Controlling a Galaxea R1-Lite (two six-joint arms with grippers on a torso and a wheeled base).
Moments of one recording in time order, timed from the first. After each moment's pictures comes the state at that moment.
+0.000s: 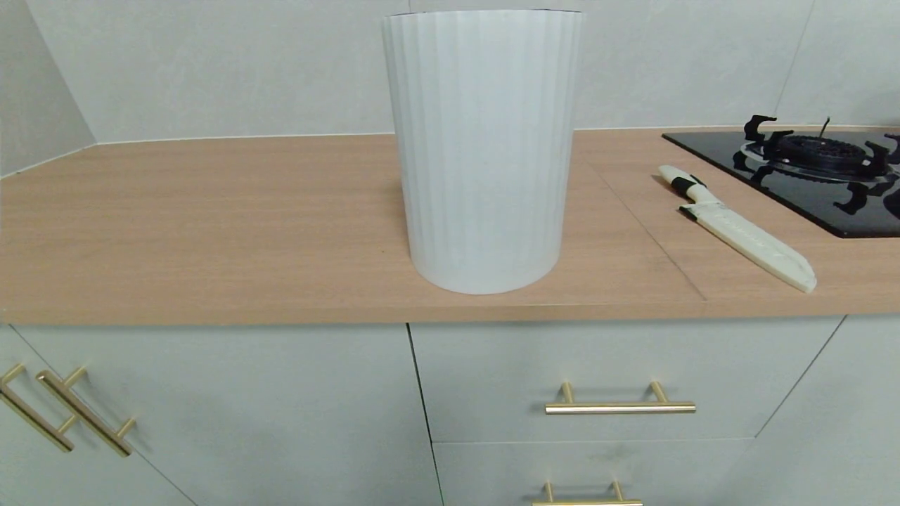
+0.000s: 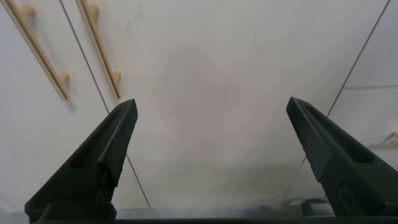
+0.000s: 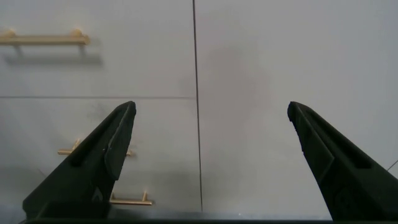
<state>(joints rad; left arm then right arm) 0.00 0.00 0.00 0.00 -0.01 0.01 0.00 0.00 0.00 0.00 0.03 0.01</state>
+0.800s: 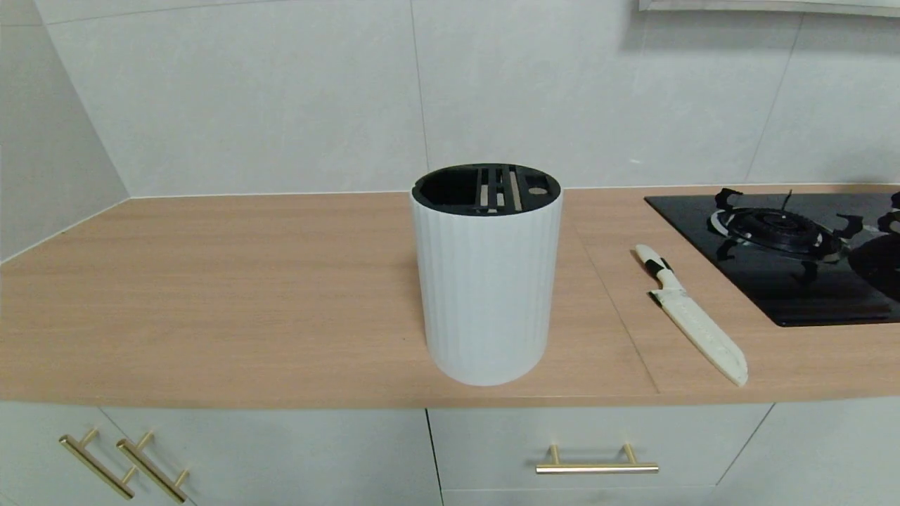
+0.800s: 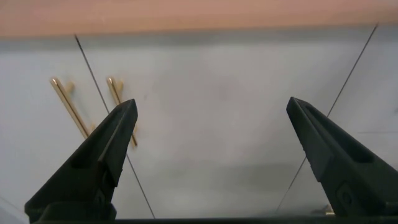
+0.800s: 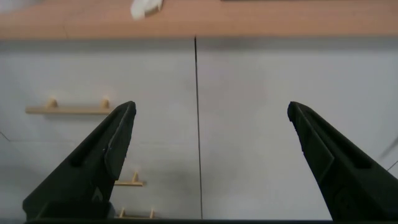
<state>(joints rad) 0.00 0.00 0.00 0.00 -0.01 0.01 0.00 0.00 0.00 0.00 0.03 0.01</state>
